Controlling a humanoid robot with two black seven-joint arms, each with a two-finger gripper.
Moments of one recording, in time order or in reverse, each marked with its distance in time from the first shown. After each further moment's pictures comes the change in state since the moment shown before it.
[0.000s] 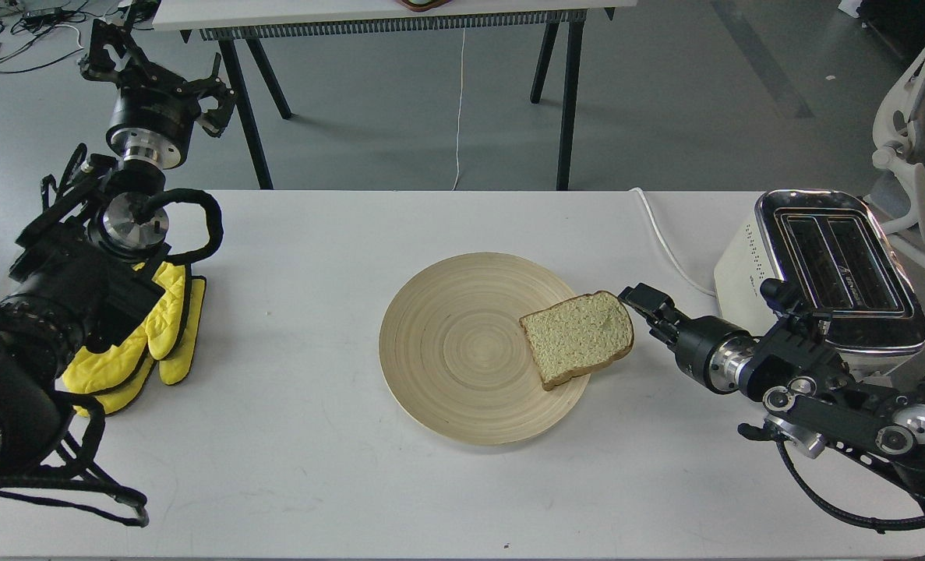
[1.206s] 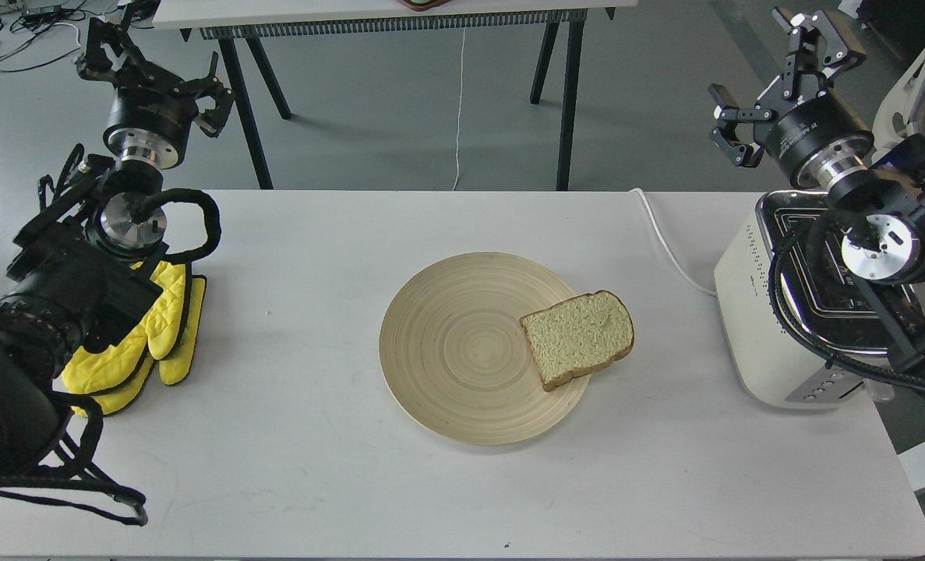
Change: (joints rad) left arm 0.000 0.002 0.000 0.000 -0.001 0.000 0.000; right arm 0.020 0.028 0.646 -0.068 0.473 0.212 0.190
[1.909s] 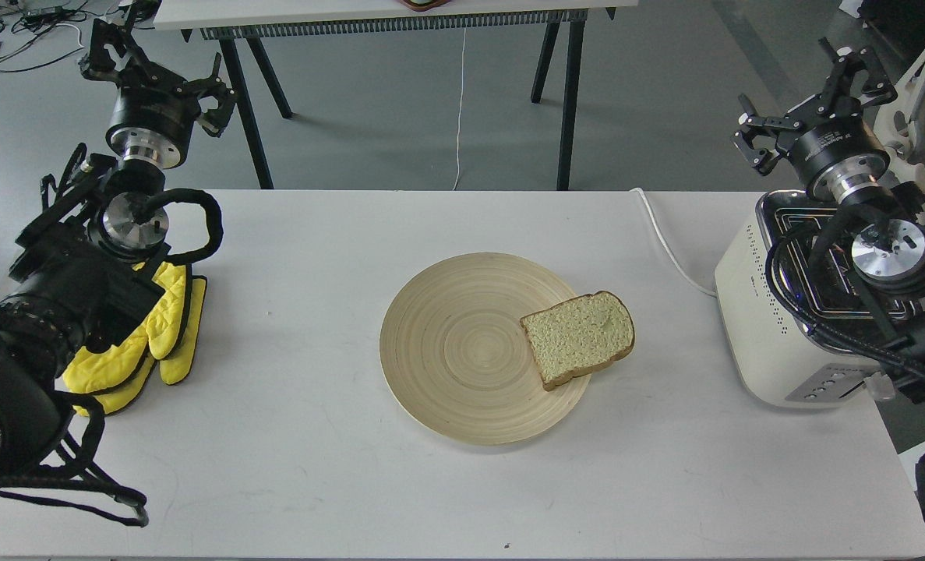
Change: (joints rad) left arm -0.001 -0.002 0.003 0.000 0.001 0.000 0.000; right arm 0.014 0.174 0.246 -0.389 0.323 0.209 -0.011
